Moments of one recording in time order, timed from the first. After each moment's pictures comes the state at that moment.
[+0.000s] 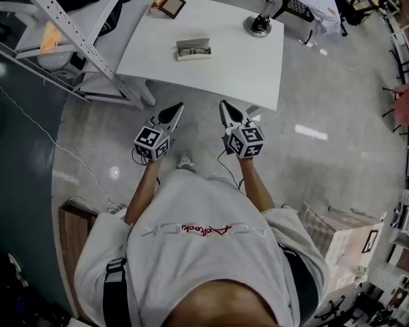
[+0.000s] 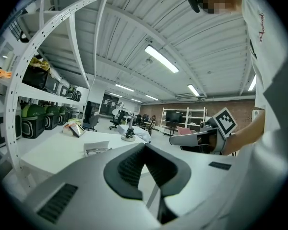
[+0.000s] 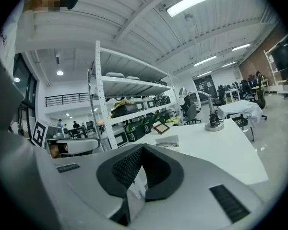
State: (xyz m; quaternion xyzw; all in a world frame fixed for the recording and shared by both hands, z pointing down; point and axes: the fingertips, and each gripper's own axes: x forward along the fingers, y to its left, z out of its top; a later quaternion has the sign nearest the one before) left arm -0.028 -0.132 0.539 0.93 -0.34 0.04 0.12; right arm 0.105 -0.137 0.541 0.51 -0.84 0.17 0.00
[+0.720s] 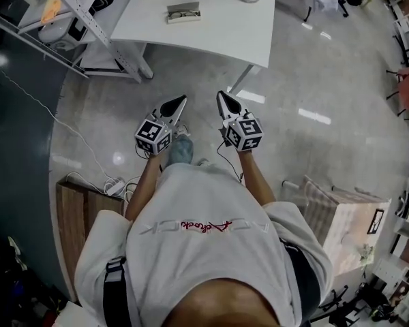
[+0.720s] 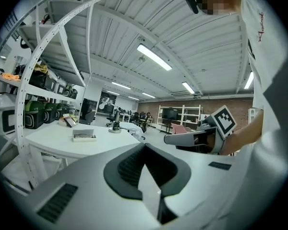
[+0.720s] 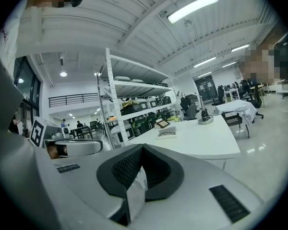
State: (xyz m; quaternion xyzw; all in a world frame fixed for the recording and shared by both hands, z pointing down) left arm 0.026 0.036 0.551 0.94 -0.33 0.05 0.12; right arm 0.136 0.024 0.550 0.50 -0.85 0.16 0.00
